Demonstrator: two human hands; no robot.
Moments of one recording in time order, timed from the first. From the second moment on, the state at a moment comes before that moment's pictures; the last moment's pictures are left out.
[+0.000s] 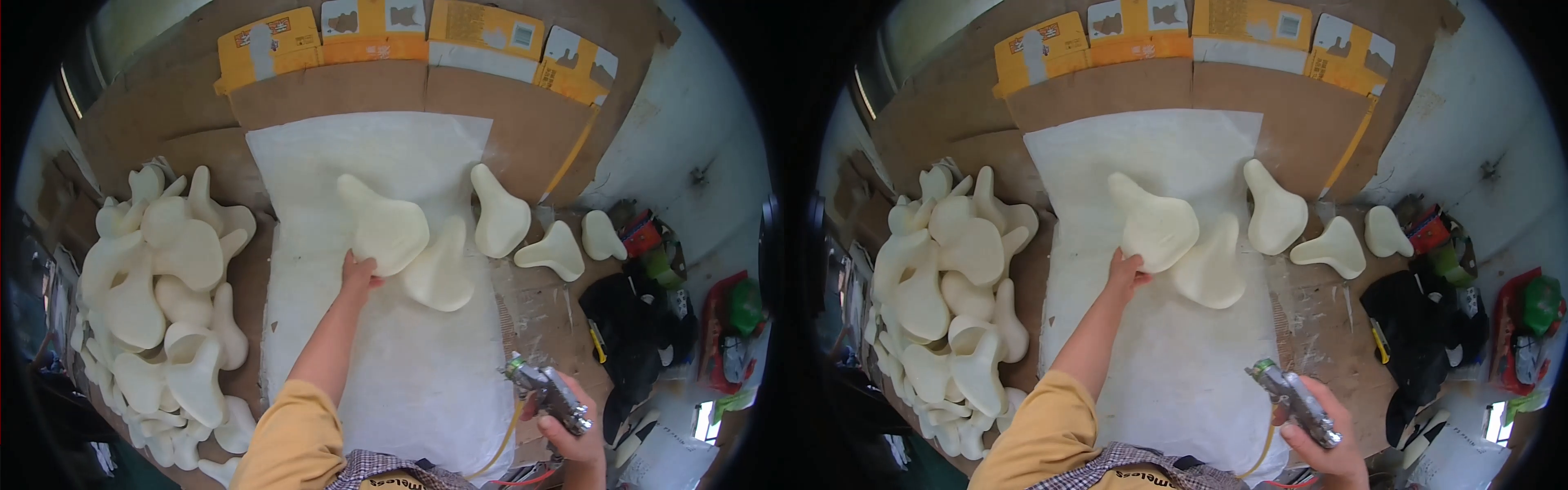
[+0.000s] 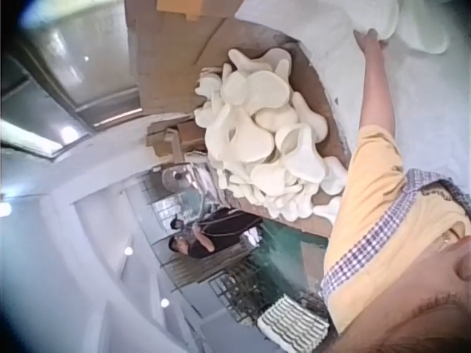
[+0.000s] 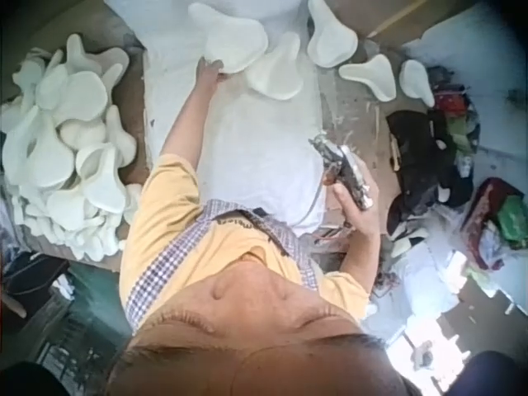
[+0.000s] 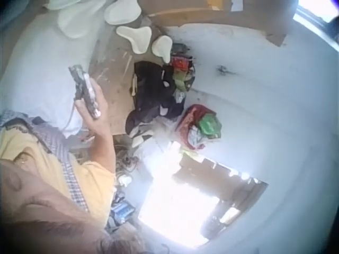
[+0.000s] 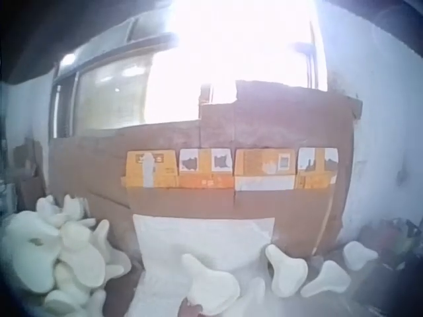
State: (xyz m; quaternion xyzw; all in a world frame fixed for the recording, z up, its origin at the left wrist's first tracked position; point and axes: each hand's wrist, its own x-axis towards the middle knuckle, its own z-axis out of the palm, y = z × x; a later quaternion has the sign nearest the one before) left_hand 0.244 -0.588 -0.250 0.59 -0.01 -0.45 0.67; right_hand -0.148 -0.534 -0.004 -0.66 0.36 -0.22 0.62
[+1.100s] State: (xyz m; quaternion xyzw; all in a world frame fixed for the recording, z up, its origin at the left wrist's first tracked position) left_hand 0.135 -0.619 -0.203 0.73 -0.13 -0.26 0.62; right_hand -0.203 -0.539 -0.054 -0.57 0.41 -0.30 0.64
